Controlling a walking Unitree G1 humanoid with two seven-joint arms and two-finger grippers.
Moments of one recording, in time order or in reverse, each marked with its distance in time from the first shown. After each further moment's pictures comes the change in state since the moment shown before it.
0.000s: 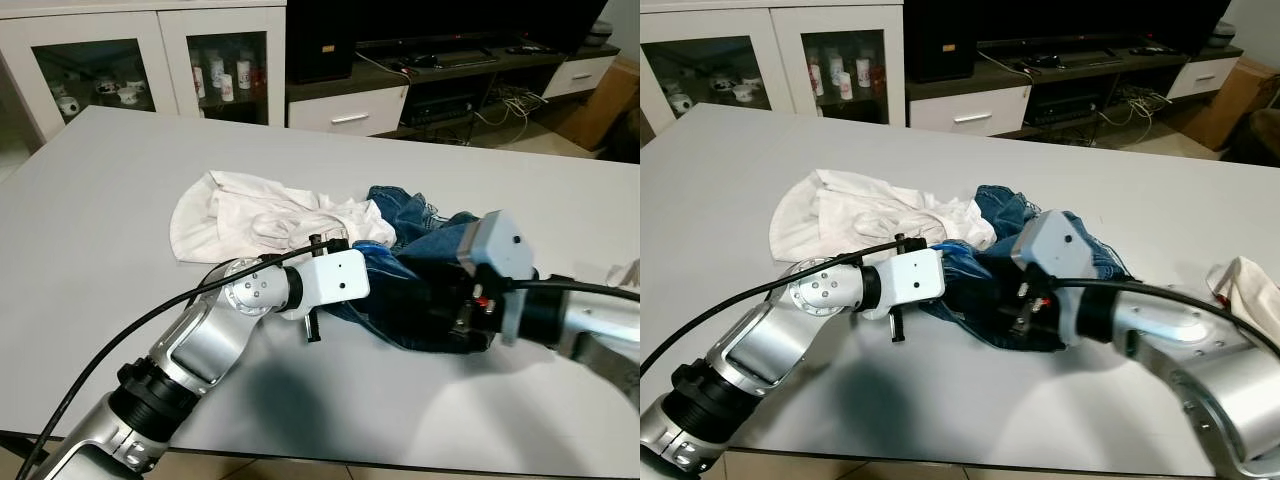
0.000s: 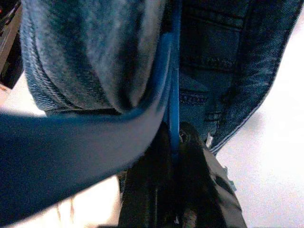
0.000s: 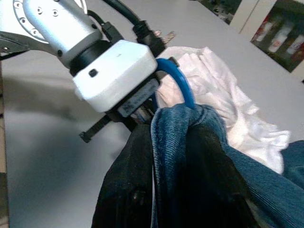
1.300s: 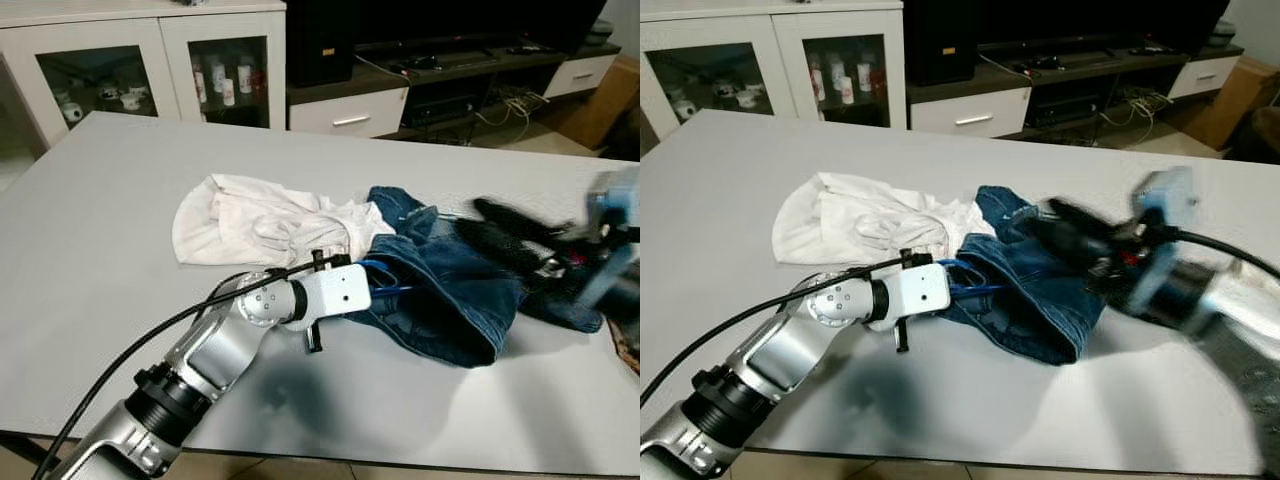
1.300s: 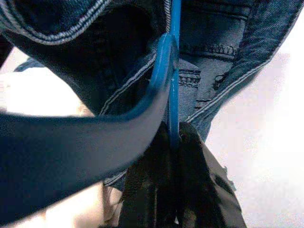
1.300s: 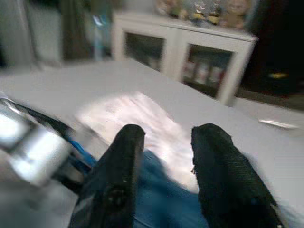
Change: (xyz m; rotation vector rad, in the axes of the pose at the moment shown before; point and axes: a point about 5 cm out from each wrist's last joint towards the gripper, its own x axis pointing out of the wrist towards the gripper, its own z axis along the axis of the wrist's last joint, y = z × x) left arm 0.016 -0.011 -0.015 -0.014 0.039 -0.009; right arm -0.061 -0.043 -0.001 0.050 -0.132 -0.321
